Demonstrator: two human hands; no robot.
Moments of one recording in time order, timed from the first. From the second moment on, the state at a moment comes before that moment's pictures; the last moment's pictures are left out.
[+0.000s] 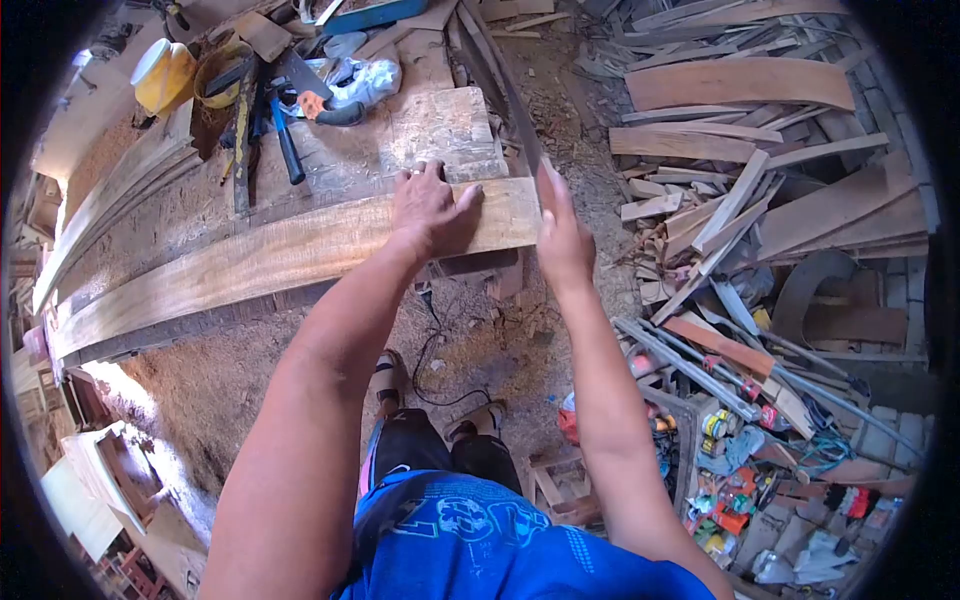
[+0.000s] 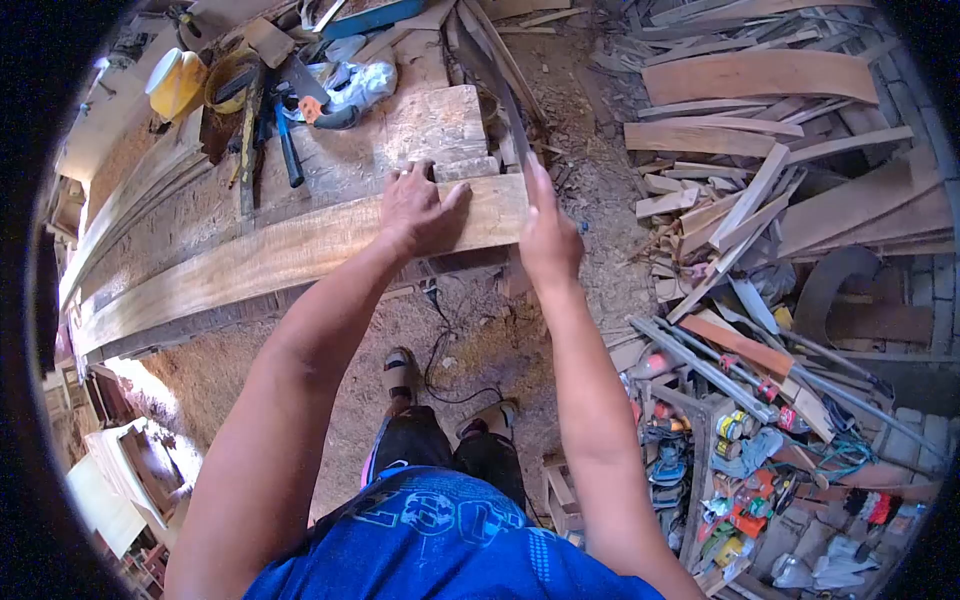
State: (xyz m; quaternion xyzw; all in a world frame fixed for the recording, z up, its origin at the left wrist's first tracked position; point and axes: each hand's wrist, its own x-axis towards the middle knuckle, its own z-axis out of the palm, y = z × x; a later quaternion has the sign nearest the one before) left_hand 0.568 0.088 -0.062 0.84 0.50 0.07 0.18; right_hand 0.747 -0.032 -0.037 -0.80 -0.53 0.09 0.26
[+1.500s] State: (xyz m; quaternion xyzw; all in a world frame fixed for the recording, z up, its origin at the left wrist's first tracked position) left_hand 0.567 0.098 -0.099 0.85 0.49 0.13 0.13; right_hand 0.727 -0.164 0.027 -0.80 -0.53 0.15 0.24
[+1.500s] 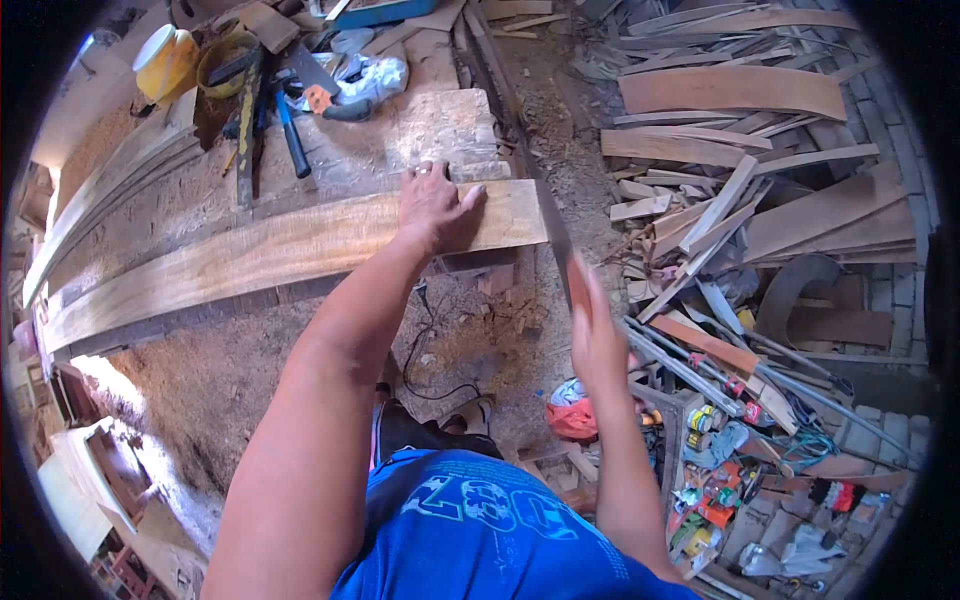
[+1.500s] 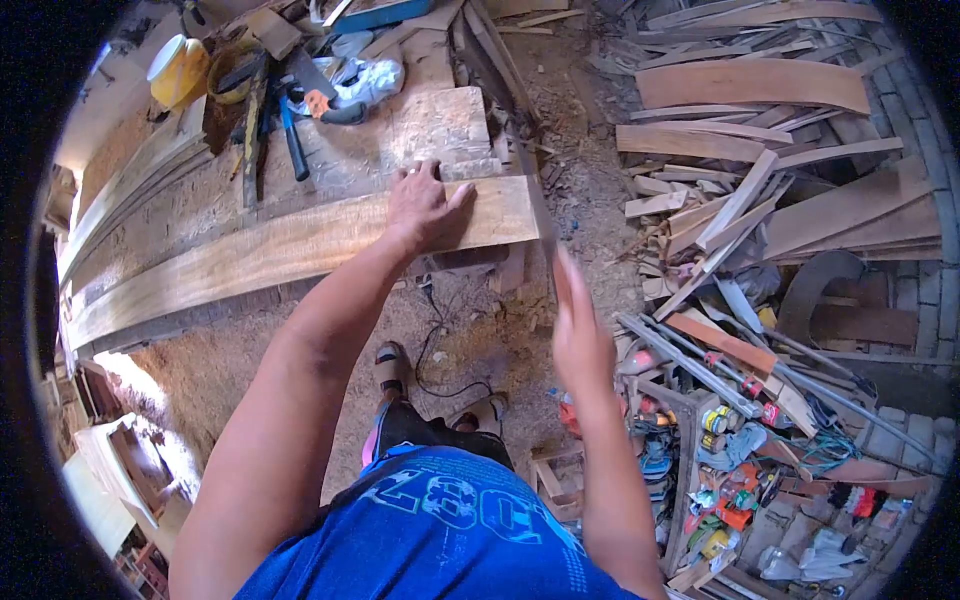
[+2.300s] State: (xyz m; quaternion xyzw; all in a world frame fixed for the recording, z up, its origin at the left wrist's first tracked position) left_hand 0.565 0.093 -0.094 0.86 0.49 0.13 0.11; right_hand 0.748 -0.030 0.007 -0.84 -0.50 0.16 0.14
